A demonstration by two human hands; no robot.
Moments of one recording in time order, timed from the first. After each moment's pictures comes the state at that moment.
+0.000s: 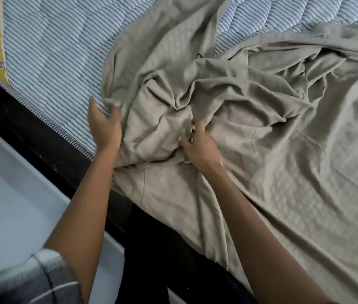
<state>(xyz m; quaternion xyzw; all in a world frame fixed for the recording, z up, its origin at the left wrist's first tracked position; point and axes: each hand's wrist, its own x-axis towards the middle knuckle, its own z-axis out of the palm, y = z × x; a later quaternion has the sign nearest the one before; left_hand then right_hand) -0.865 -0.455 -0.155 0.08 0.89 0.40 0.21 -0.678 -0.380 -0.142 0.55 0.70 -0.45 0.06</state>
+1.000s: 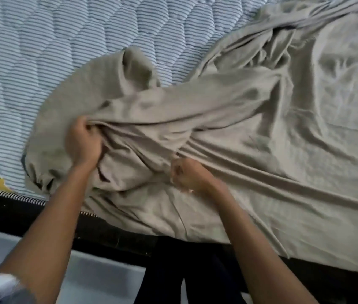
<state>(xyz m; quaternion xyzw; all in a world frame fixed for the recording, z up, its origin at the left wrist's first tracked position) -0.985 -0.374 -0.148 0.38 0.88 0.19 0.19 -0.741 -0.391 -0.121 0.54 0.61 -0.56 0.10</state>
